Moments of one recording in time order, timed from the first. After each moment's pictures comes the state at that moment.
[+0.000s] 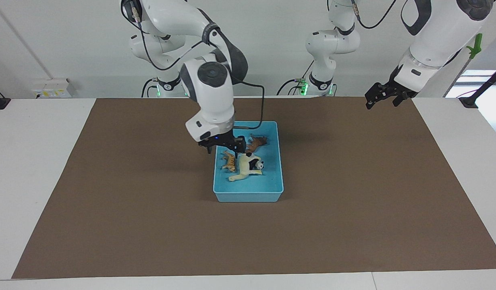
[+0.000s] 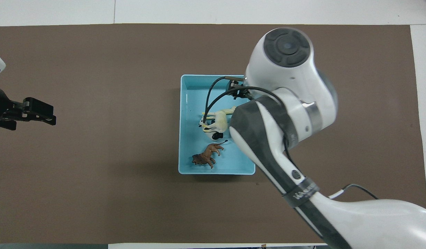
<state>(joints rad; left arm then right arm) -0.01 -0.01 -0.06 -1.59 -0.02 1.44 -0.11 0.39 0.33 0.00 -1.48 0.01 1.82 0.58</state>
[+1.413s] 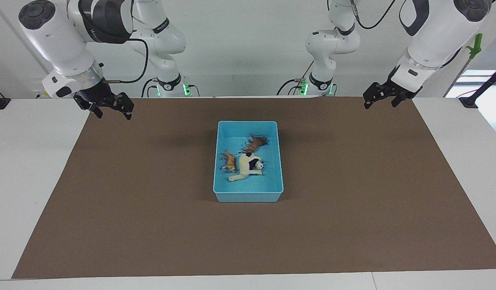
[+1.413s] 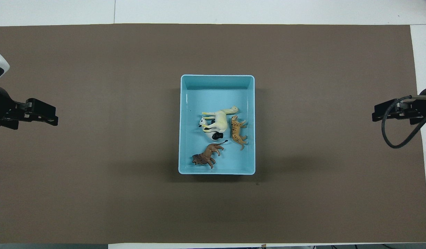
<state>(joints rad) -0.03 0.00 -0.05 -1.59 -0.02 1.44 -0.08 -0.06 -0.06 0.00 -1.77 0.01 1.63 0.05</state>
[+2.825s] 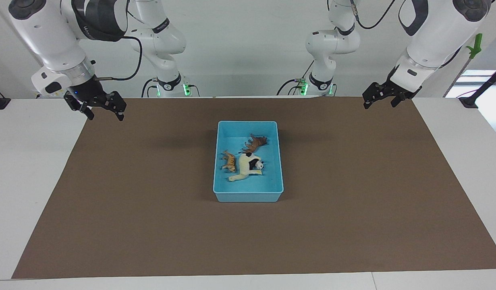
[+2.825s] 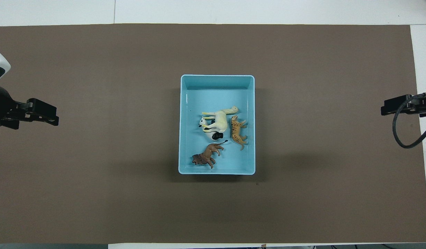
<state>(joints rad) -0.03 0.00 -0.05 -1.59 -0.02 1.44 -0.08 -0.09 -0.07 0.00 -1.76 0.01 1.69 -0.01</state>
